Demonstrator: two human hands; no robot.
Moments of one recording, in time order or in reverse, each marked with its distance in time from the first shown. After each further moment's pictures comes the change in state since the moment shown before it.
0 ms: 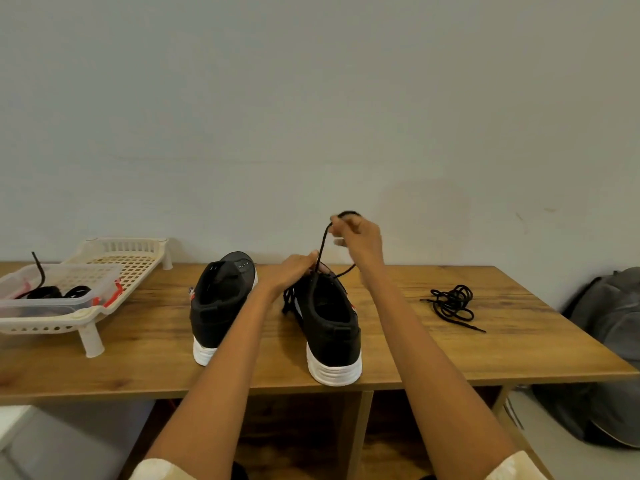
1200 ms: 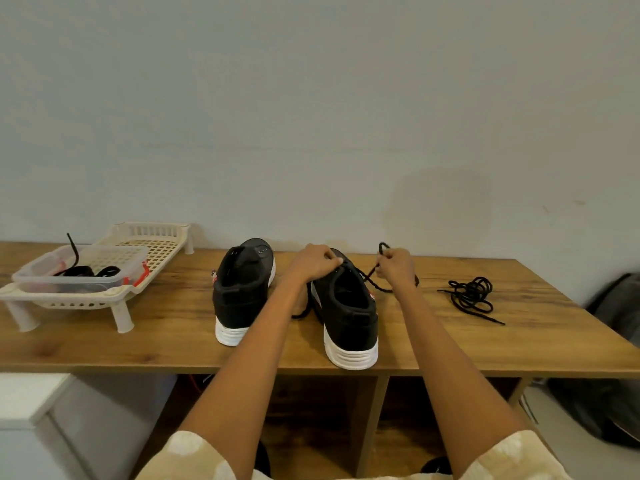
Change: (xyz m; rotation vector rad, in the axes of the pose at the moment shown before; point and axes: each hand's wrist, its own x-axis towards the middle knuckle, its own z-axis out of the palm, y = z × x) left_hand 0.004 0.000 0.009 0.428 0.093 -0.013; right_hand 0.002 0.078 -0.031 -0.515 0.085 0.348
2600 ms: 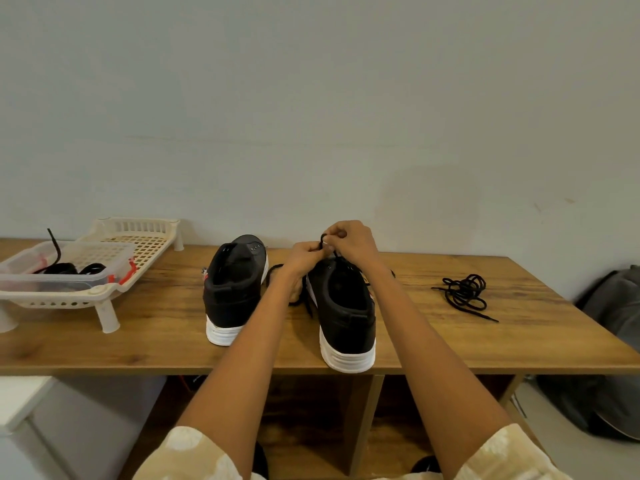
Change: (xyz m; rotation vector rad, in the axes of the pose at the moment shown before) left_hand 0.000 -0.009 0.011 -0.725 0.073 -0.139; right_hand -0.022 -0.067 0.018 -0.144 -0.191 -0.404
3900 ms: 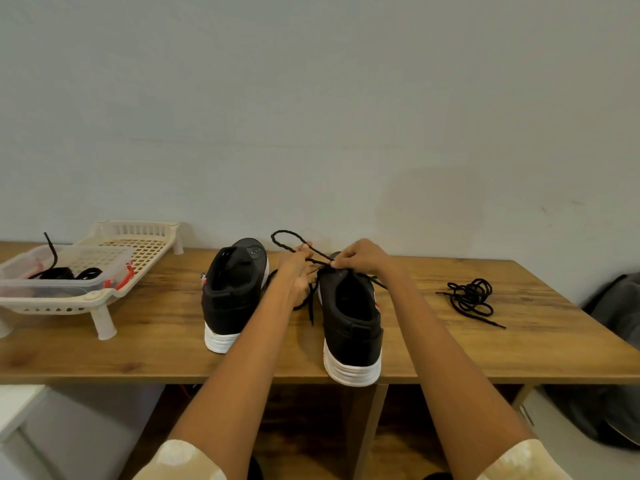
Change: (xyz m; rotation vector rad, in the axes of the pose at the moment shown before) left_hand 0.003 -0.001 0.005 -0.649 0.213 -0.235; right_hand 0.000 0.016 -0.014 -0.121 -0.309 0.140
